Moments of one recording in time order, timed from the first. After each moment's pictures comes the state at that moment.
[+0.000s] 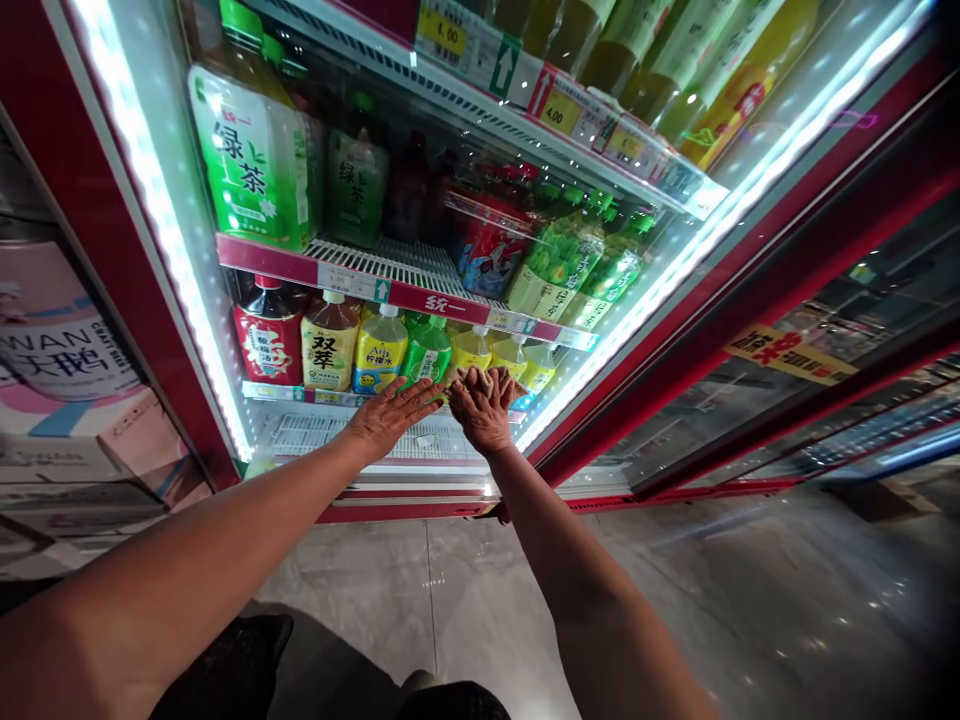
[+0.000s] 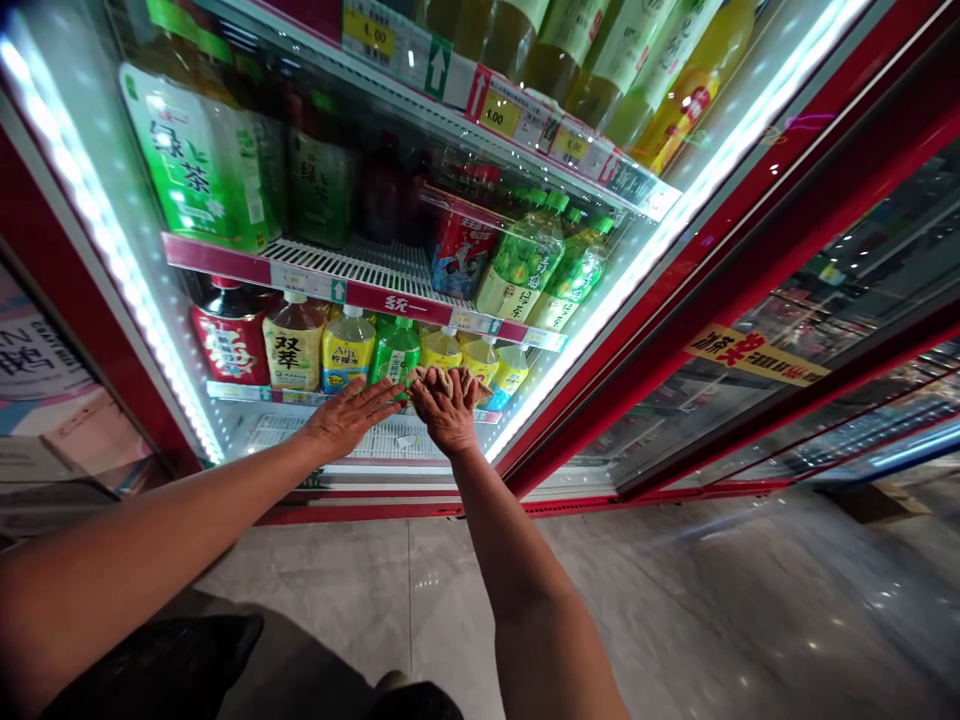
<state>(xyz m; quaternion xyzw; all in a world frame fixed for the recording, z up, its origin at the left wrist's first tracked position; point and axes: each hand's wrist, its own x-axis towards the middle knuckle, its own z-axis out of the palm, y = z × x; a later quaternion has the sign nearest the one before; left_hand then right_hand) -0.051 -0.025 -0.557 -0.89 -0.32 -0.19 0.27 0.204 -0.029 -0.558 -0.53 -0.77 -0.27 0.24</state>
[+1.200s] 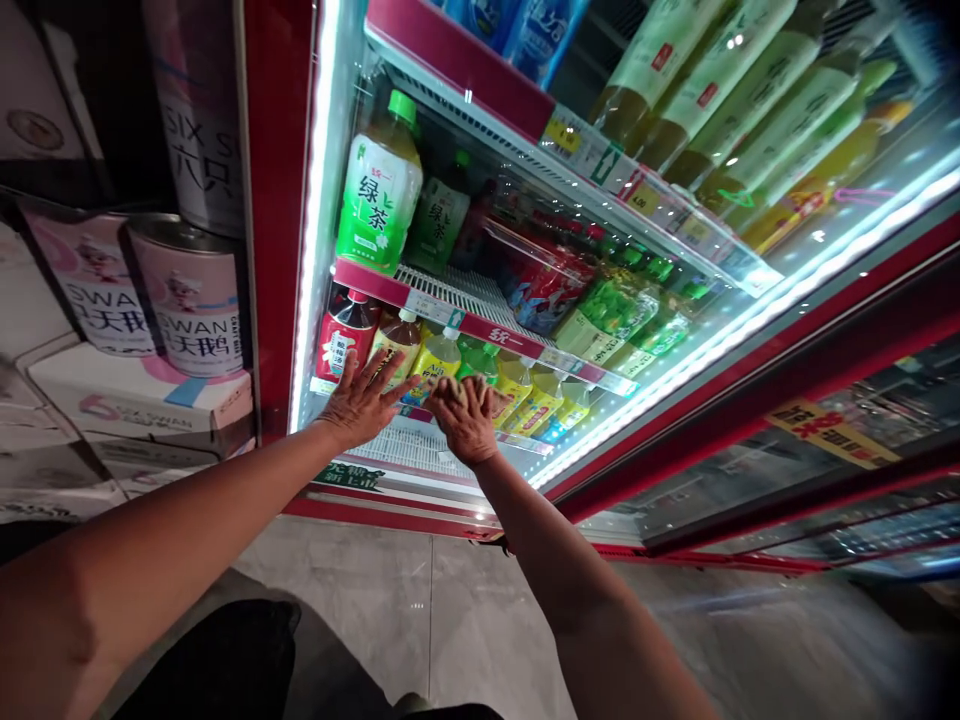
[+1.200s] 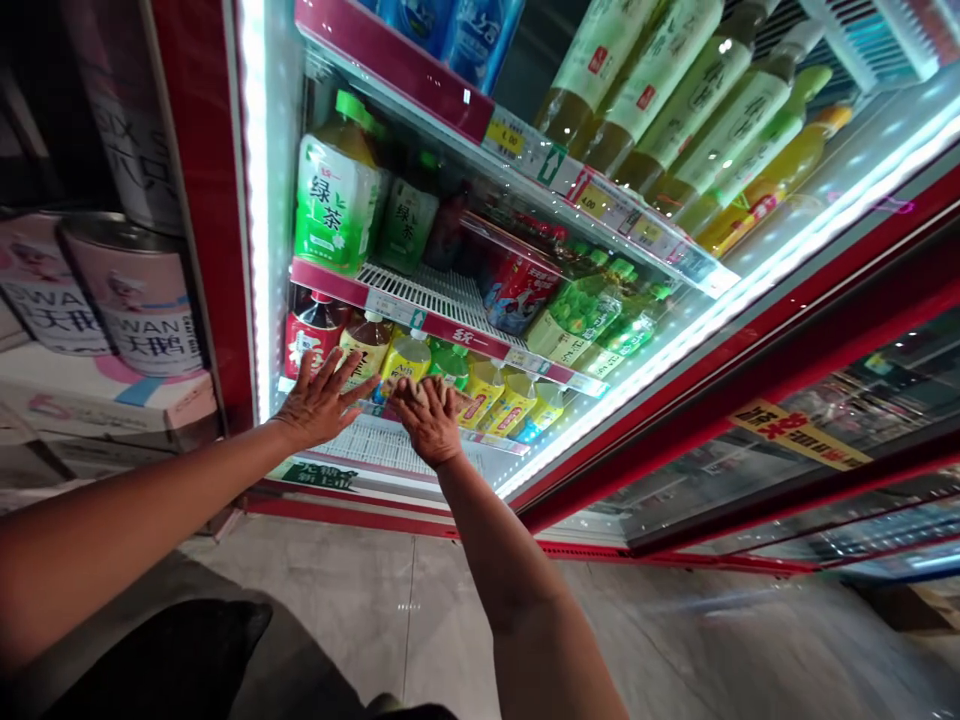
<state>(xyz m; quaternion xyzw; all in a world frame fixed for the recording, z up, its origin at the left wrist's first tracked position) -0.167 -0.035 -0.530 -0.80 -0.41 -0.33 0.30 0.096 -0.020 -0.535 -0.35 -0.81 -0.38 0.26</state>
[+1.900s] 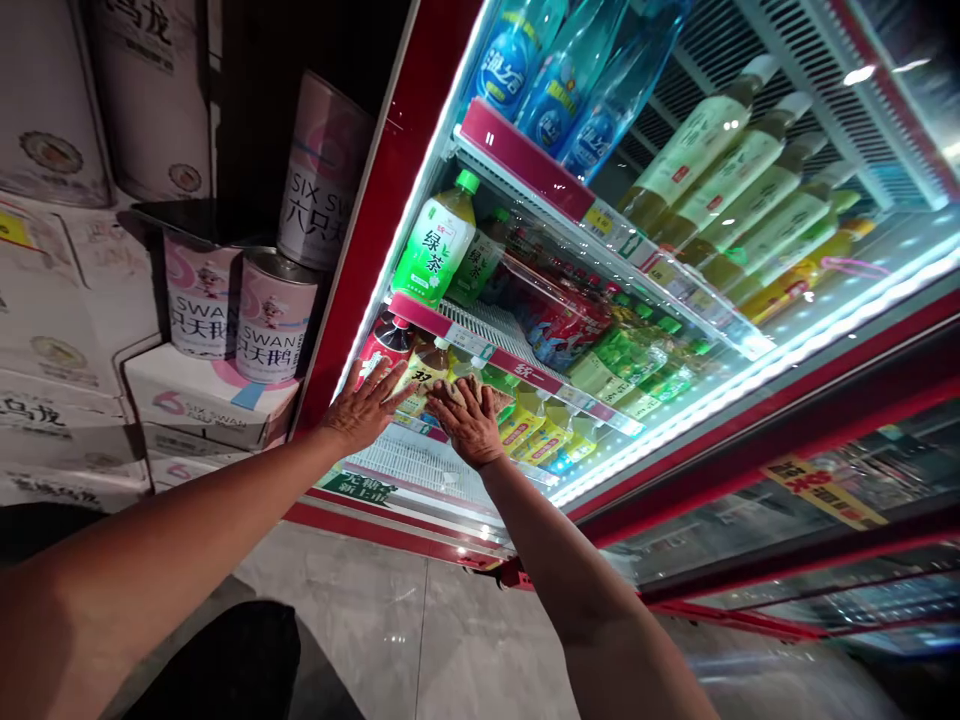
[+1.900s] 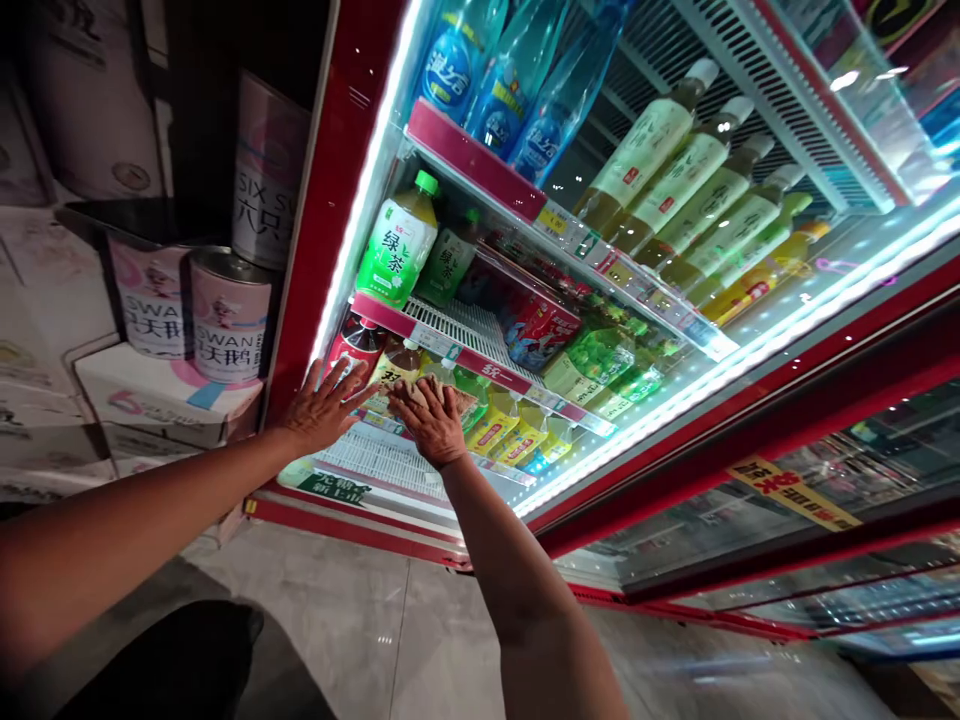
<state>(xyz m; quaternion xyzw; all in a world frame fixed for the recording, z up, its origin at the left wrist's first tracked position) -0.225 -0.040 -0.532 -0.79 -0.47 -0.32 0.23 0.037 -0.015 -0.482 -0.28 -0.85 -0.39 0.22</state>
